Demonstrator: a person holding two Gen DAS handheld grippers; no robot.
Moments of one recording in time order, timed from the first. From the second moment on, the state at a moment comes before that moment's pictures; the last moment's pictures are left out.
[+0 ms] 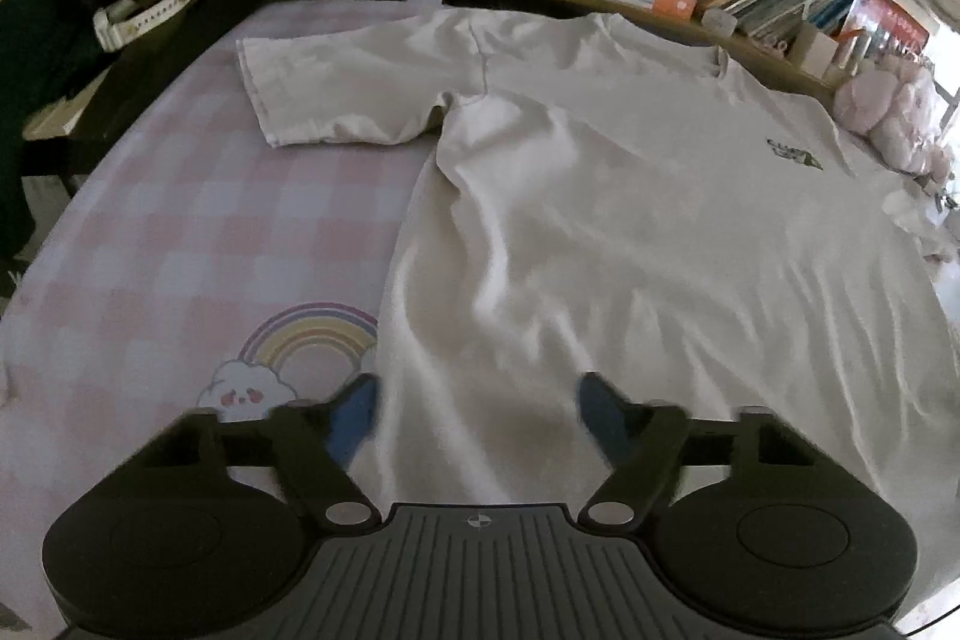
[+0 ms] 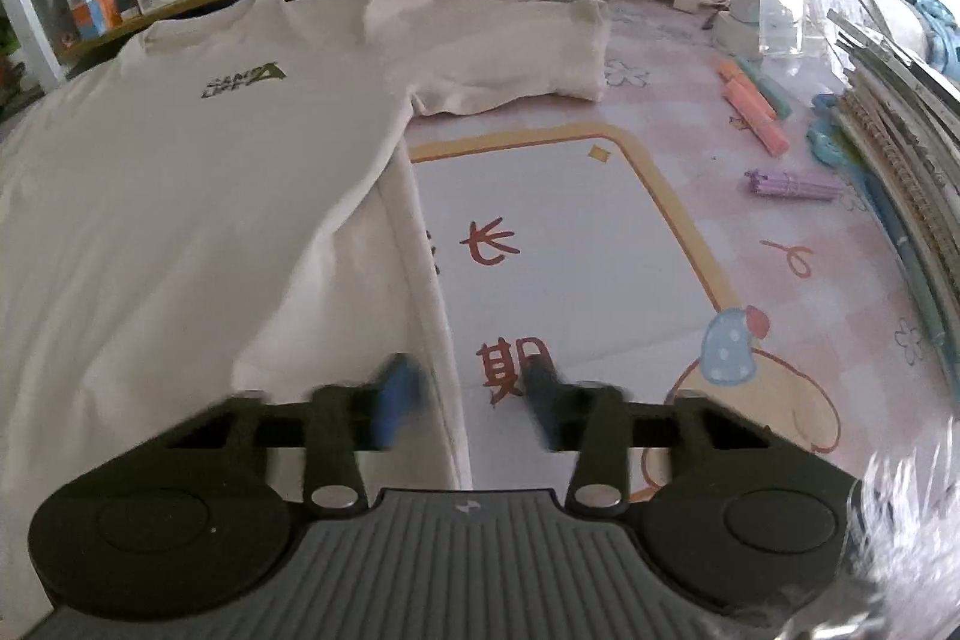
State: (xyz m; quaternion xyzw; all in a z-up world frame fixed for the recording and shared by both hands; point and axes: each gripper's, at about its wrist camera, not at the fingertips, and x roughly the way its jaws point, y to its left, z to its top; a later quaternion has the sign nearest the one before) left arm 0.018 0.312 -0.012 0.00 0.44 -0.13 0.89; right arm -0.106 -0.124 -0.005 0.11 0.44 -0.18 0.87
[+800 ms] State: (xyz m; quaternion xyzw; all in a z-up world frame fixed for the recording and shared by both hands) left arm 0.013 0.321 -0.011 0.02 0.44 -0.16 0.88; right arm -0.102 -0.127 -0.004 0.11 0.45 -0.17 0.87
